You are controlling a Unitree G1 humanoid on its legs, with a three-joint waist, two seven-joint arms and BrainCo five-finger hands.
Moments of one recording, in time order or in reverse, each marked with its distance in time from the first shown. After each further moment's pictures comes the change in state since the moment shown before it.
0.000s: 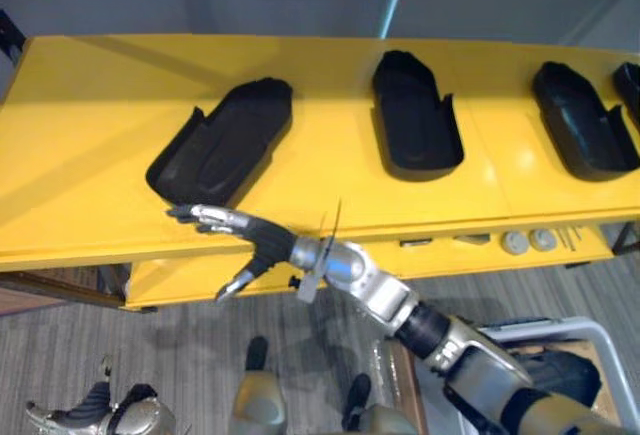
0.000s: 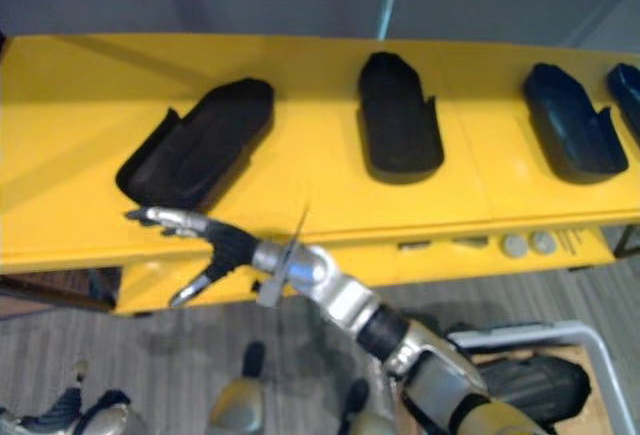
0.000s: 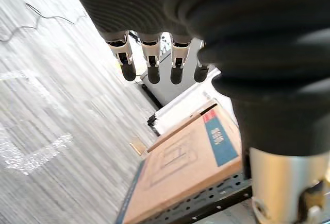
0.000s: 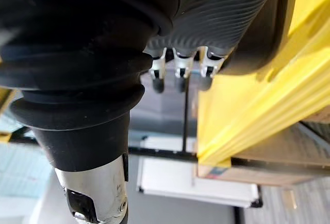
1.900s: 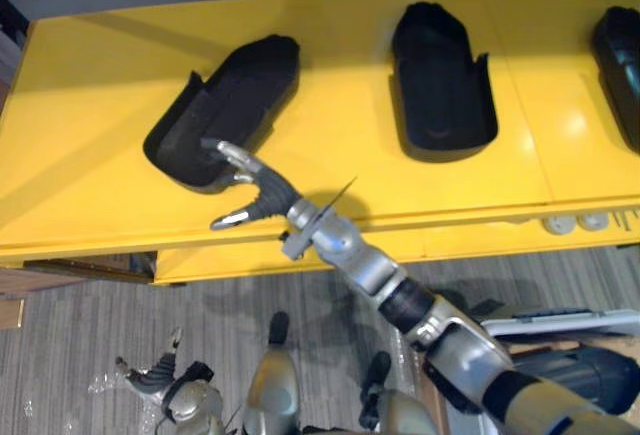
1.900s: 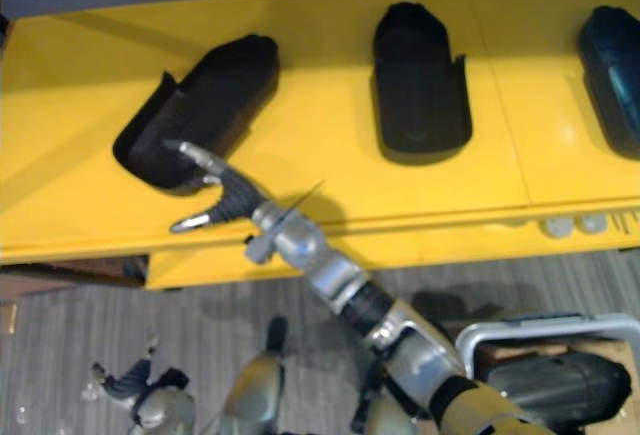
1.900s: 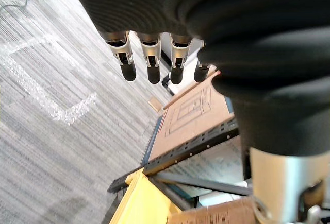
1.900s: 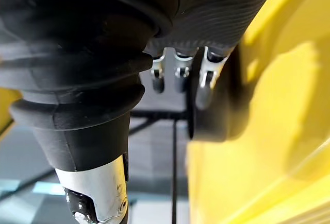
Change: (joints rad) left arm -0.040 -0.110 -0.198 0.003 -0.071 -0.018 -0.146; right arm -0.124 0.052 -0.103 0.025 -0.210 0.083 -0.210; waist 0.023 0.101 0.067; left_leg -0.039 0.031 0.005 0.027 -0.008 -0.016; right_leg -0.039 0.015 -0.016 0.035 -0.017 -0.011
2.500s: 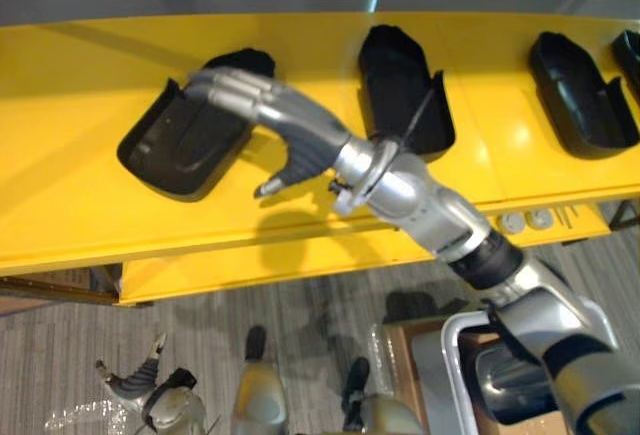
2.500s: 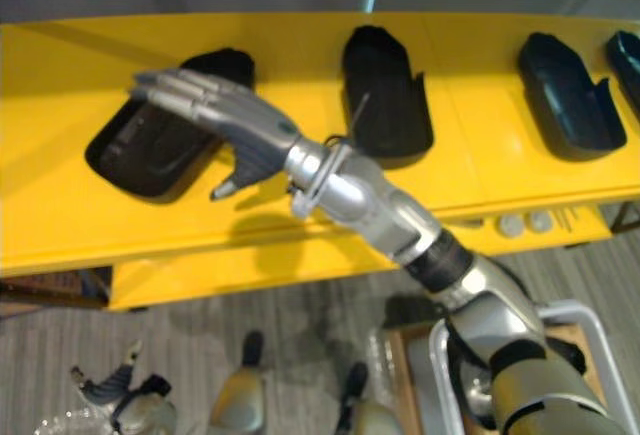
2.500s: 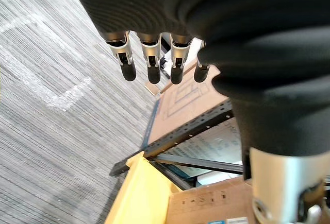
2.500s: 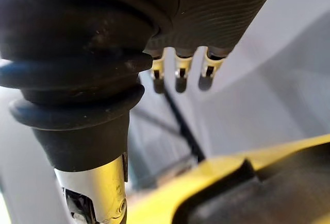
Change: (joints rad) left arm 0.026 0.086 0.042 0.039 0.012 -0.002 -0.039; right arm -0.245 -0.393 0.101 -0.200 -0.488 -0.115 -0.010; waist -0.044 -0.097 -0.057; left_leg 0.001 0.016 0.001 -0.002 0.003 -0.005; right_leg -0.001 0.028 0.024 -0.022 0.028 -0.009
